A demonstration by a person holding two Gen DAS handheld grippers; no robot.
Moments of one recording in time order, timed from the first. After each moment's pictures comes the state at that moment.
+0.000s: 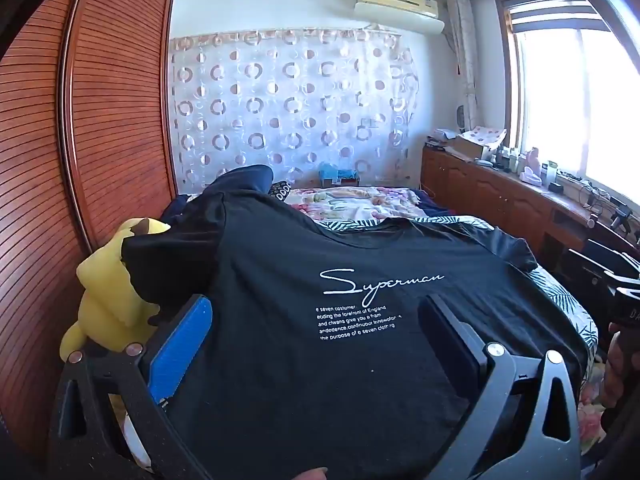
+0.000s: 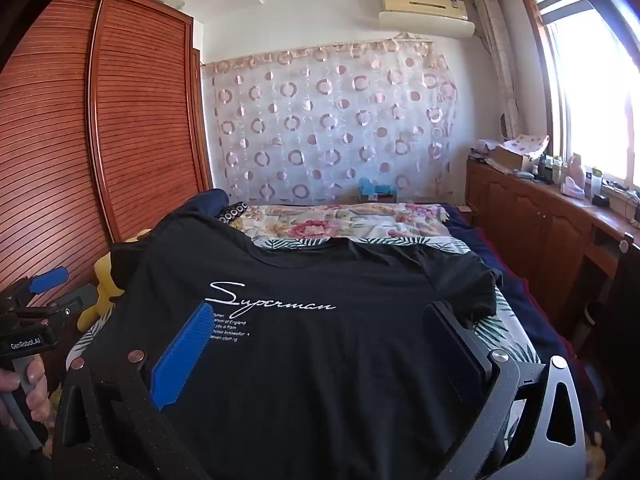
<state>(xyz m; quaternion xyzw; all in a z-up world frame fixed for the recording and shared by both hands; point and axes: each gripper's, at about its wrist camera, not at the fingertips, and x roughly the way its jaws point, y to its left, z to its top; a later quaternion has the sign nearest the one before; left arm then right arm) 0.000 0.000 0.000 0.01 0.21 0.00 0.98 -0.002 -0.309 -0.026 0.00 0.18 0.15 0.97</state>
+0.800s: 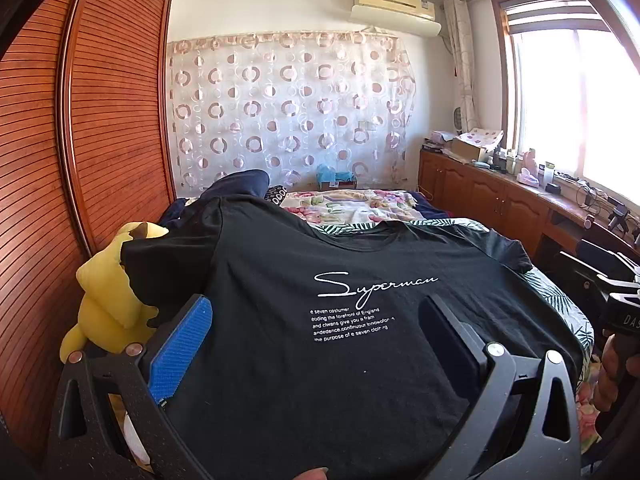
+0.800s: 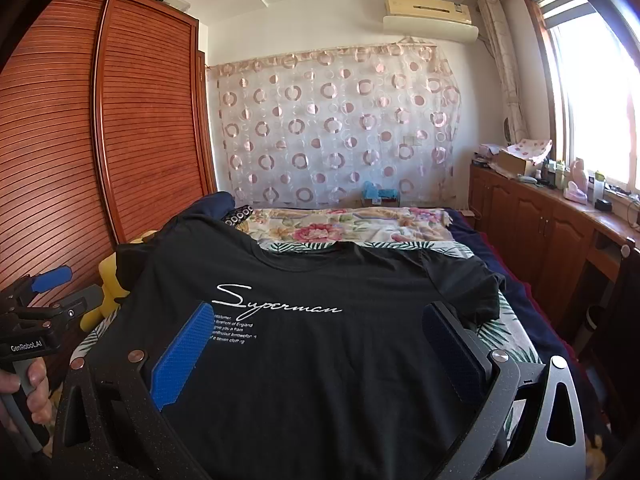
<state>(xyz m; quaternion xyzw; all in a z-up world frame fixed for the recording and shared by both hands) -0.008 -0.004 0.008 0.00 0.21 -0.01 0.98 -0.004 -0.311 -0.027 0.00 0.17 0.16 0.97</state>
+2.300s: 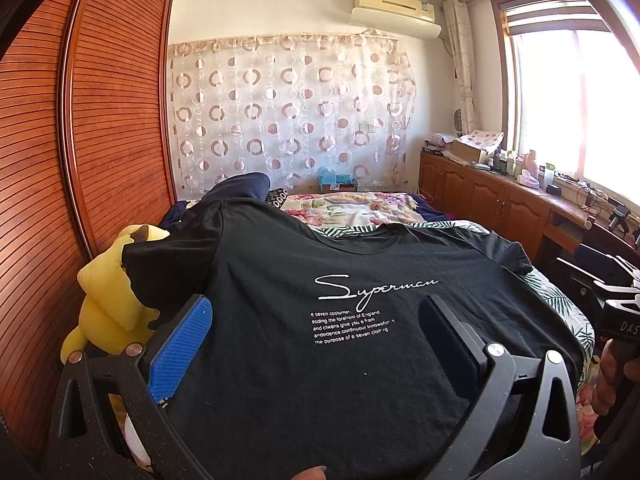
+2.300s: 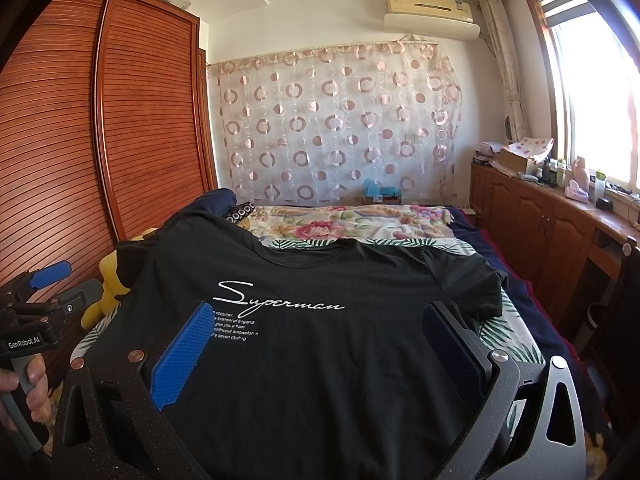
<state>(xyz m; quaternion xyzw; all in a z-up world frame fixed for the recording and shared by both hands) -0.004 -0.003 0.007 0.00 0.21 0.00 0.98 -0.002 -0.310 -0.028 0.00 0.18 0.16 0.97</state>
